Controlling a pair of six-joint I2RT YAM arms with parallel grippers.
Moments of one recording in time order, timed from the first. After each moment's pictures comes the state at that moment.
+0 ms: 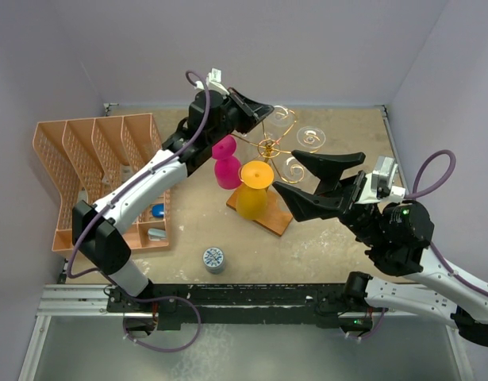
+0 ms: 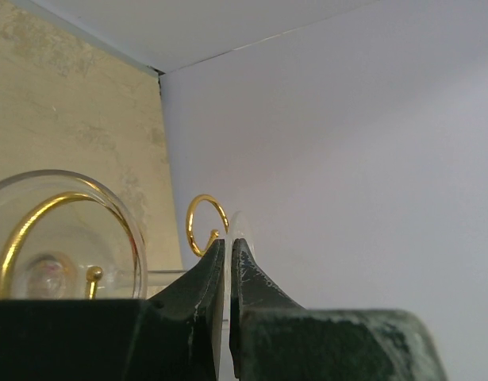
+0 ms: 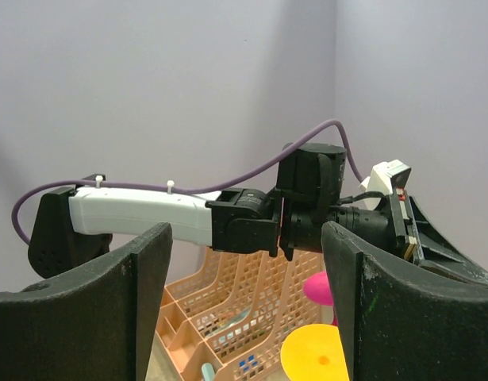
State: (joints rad) left arm -0.64 1.63 1.57 -0.03 0.03 -1.19; right arm 1.09 0.71 0.94 0.35 0.06 0.04
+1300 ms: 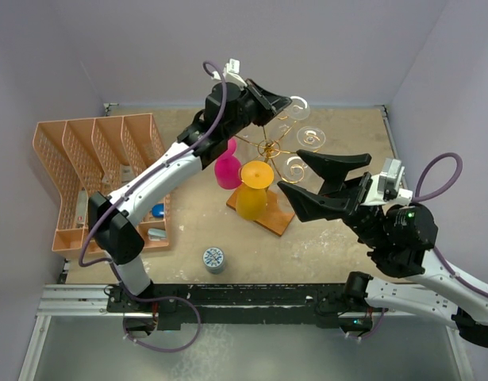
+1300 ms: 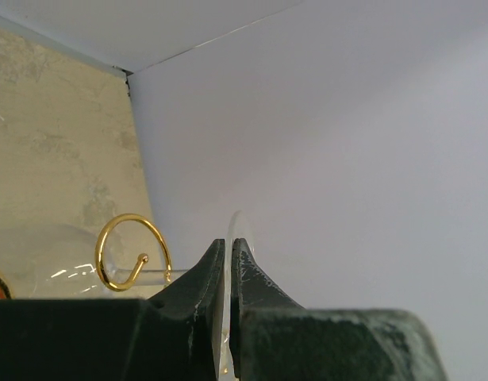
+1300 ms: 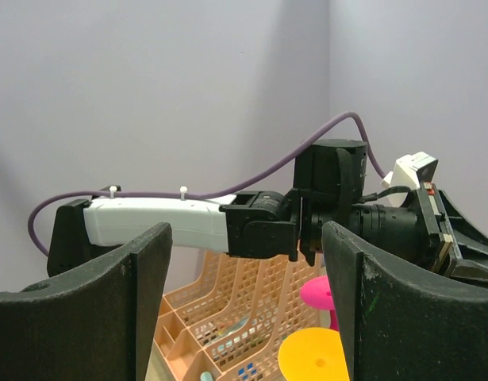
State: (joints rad) left arm -0.71 1.73 1.74 -0.05 0.00 -1.16; right arm 1.09 0.69 0.93 0.37 0.07 0.04
